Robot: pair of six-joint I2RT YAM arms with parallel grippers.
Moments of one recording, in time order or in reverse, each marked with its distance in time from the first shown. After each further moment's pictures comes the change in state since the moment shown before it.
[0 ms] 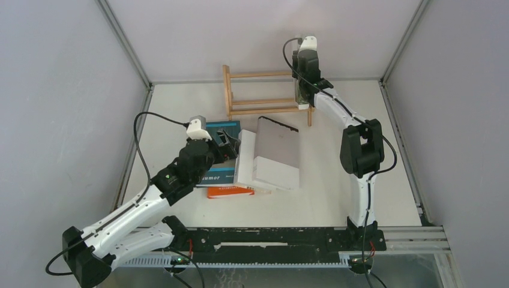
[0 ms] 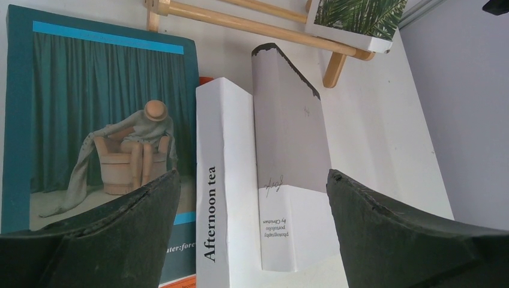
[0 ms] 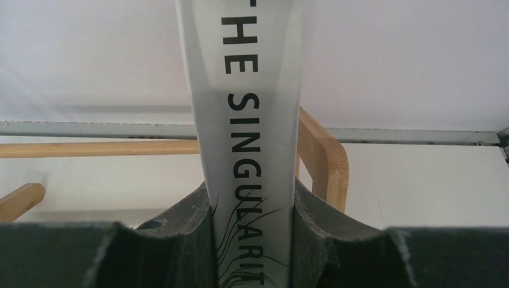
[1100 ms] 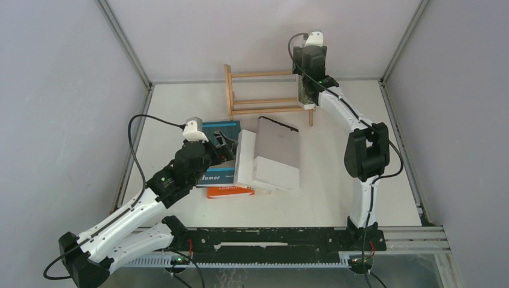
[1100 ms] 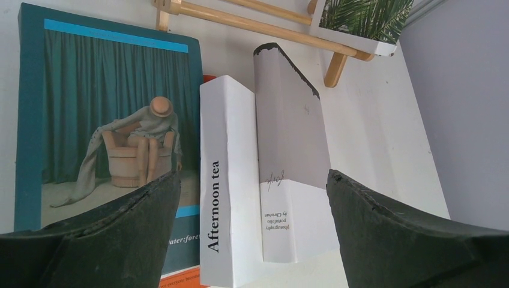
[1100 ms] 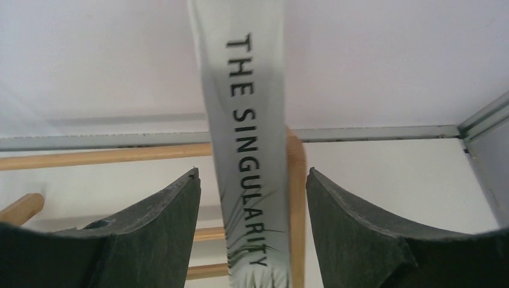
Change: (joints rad) left arm 0.000 -0.037 0.000 -0.037 -0.002 -0.008; right arm -0.006 -0.051 -0.001 -0.051 0.047 0.002
